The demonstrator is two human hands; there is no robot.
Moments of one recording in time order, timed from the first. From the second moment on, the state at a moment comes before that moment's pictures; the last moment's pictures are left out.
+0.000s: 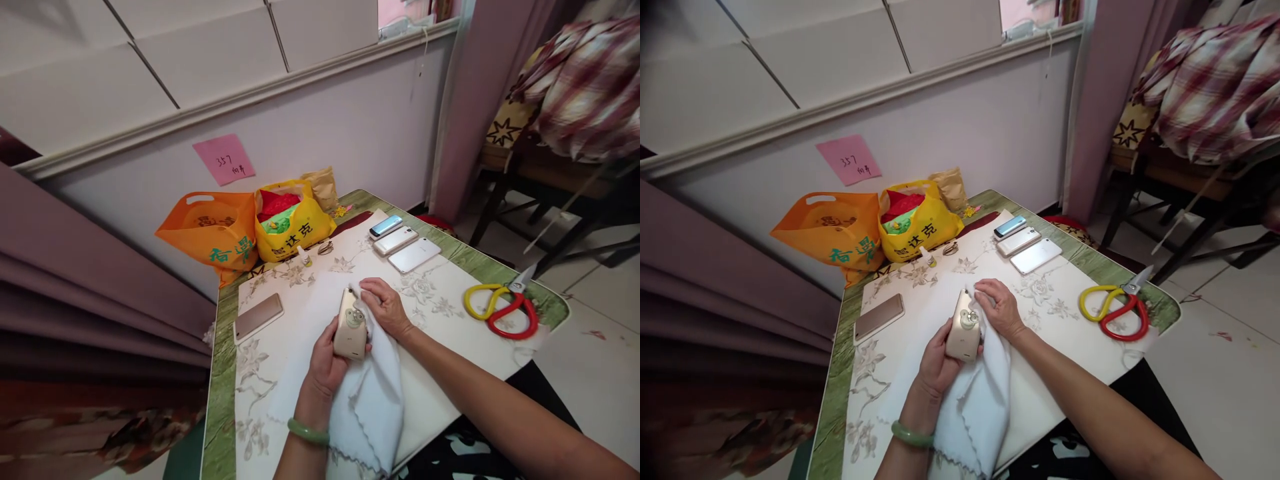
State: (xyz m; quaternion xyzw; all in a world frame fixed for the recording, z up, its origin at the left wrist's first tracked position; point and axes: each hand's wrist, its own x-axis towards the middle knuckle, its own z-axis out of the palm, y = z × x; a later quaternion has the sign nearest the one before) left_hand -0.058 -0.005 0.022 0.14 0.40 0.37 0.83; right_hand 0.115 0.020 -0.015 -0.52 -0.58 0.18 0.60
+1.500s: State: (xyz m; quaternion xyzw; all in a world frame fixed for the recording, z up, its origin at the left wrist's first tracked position) left_hand -0.060 -0.004 0.016 0.07 0.36 0.49 0.79; right_hand 0.118 0.007 -0.004 -0.54 -0.47 0.30 0.62
